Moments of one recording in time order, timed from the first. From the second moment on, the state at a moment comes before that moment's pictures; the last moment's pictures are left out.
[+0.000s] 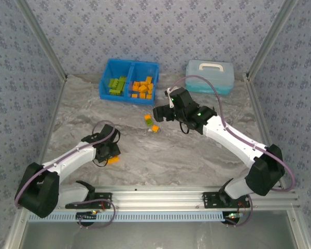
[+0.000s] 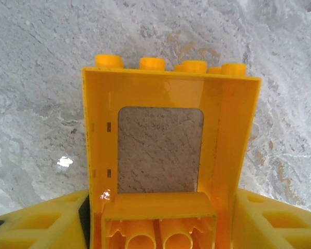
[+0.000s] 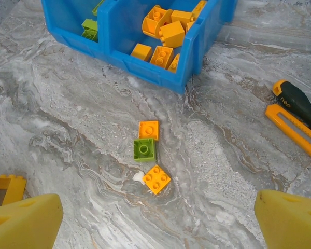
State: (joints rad) left arm -0.49 1.21 0.60 -0.68 -0.17 -0.89; right arm 0.70 1.45 1.27 -0.50 0.11 0.31
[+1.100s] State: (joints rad) left arm -0.49 2.34 2.48 -0.86 -0.25 -0.52; right arm 0.70 1.12 1.10 -0.58 0.19 0.40
